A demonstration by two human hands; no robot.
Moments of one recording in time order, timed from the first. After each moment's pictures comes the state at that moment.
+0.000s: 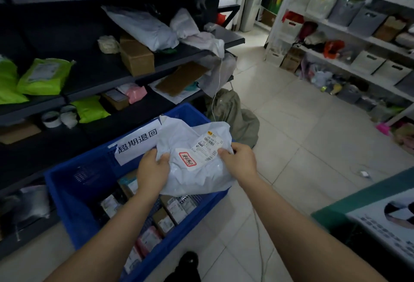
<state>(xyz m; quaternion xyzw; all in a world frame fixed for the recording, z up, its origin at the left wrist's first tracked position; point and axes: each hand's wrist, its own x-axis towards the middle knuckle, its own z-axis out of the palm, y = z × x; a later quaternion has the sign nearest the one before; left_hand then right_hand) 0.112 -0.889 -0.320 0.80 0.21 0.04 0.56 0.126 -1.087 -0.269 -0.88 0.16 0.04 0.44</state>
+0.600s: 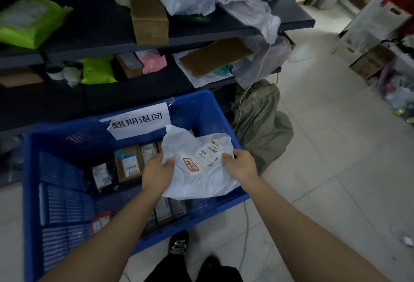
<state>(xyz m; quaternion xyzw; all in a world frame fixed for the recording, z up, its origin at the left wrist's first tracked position) 0.267 -0.967 -0.420 0.79 0.37 -0.03 0.50 0.354 -1.150 -0.387 -0.89 0.10 0.23 0.38</state>
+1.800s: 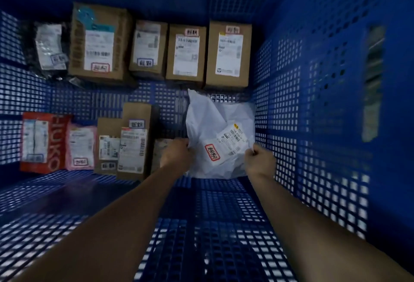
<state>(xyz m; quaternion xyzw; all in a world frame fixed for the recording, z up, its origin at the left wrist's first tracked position) 0.341 -1.057 -0.954 0.75 0.46 -0.30 0.37 0.463 -1.209 -0.938 -0.92 0.06 0.34 0.18</state>
